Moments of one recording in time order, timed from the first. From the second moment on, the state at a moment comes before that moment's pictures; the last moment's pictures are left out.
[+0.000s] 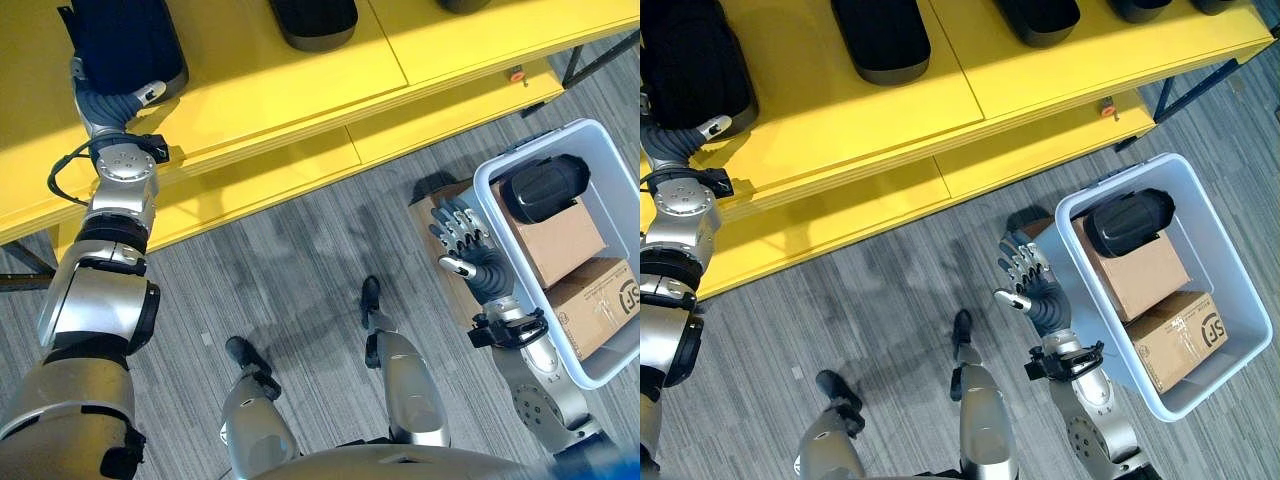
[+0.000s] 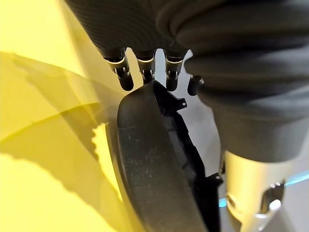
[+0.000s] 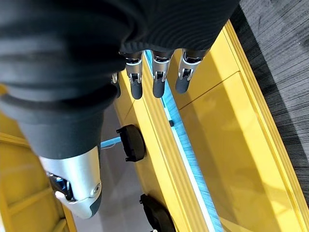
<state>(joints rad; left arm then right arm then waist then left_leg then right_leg) -1.05 0.71 -0.28 1.13 -0.40 -0.25 0.48 0.12 -0.49 0.31 -0.21 0.71 -0.32 0.04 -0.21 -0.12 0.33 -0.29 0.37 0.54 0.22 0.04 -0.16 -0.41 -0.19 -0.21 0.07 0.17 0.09</state>
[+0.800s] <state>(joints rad) -0.93 0.72 -0.26 1.12 -0.36 -0.25 0.46 0.13 -0.49 0.30 -0.21 0.72 -0.32 0.04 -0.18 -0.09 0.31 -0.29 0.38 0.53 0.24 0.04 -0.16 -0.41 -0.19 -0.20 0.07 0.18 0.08</state>
